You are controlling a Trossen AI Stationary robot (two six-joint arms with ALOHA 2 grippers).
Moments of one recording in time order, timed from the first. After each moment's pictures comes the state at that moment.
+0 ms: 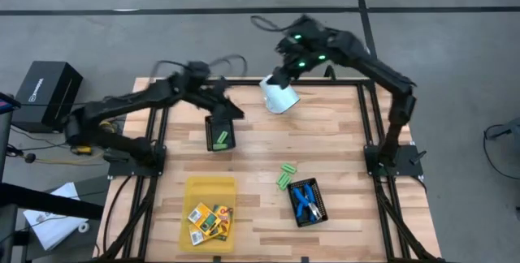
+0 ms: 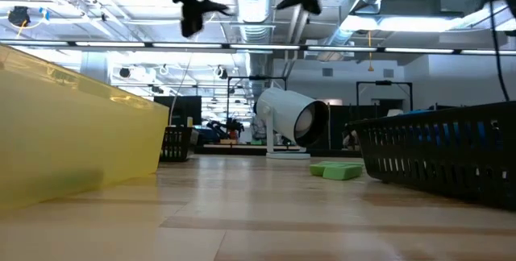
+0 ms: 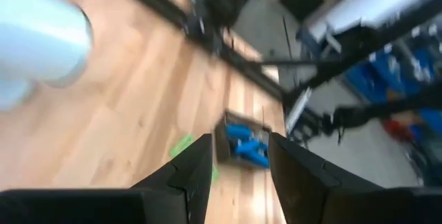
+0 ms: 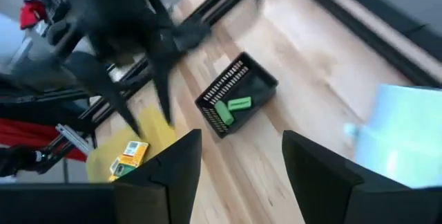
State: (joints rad) left arm 0.45 1.26 1.05 -0.28 0.61 -0.42; right arm -0.46 1.82 2.15 -1.12 -0.36 0.34
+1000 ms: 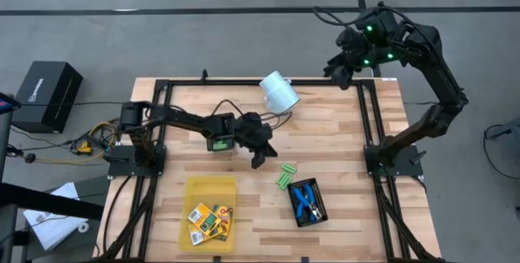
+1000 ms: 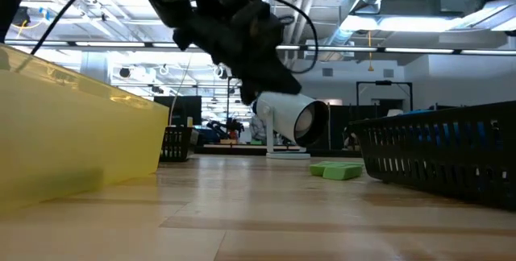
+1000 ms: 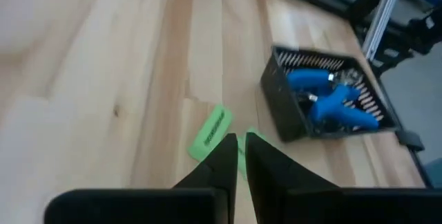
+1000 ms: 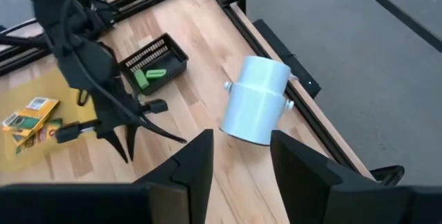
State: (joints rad) left arm 0.11 1.83 1.05 0.17 0.33 -0.24; right arm -0.56 1.48 2.16 -1.47 -0.11 0.00
